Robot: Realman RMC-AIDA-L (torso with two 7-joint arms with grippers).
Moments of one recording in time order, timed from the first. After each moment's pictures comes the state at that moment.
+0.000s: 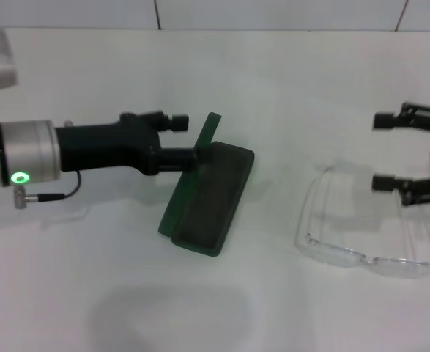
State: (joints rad) left arm -0.49 -1.96 1.33 0.67 1.45 1.31 -1.55; right arm 0.50 1.80 -1.16 -0.44 -1.40 -1.72 0.94
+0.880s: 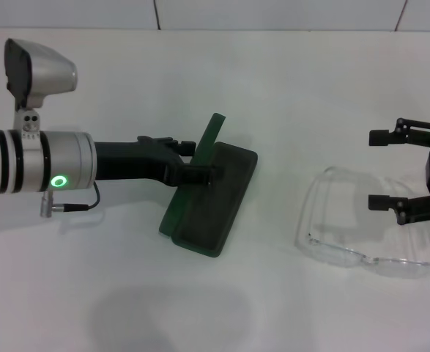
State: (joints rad) left arm -0.51 -2.08 1.23 0.76 1.80 1.21 -1.82; right arm 0.49 1.83 -1.09 -0.48 -1.53 -1.72 0.90
